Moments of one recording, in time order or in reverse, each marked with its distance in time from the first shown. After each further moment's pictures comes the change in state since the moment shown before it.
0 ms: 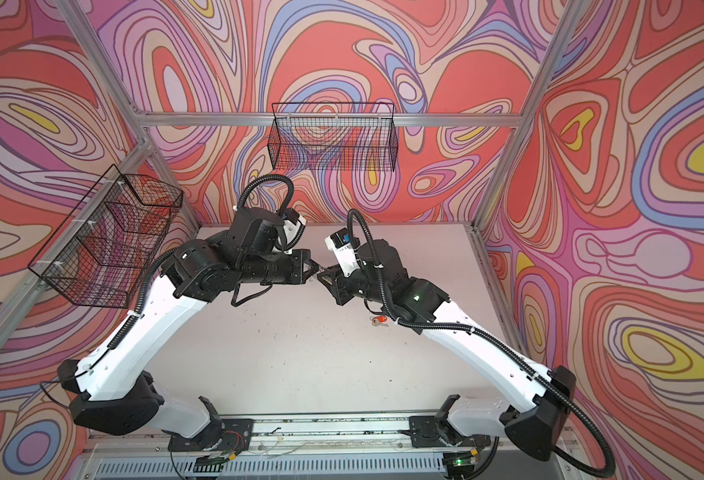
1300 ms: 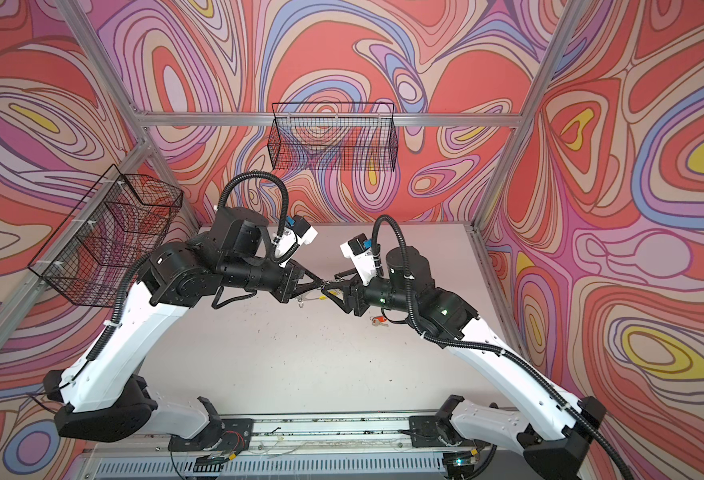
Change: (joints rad) left arm 0.006 -0.047 0.021 -0.053 0.282 0.323; right arm -0.052 -0.162 -0.095 0.017 -0.220 0.039
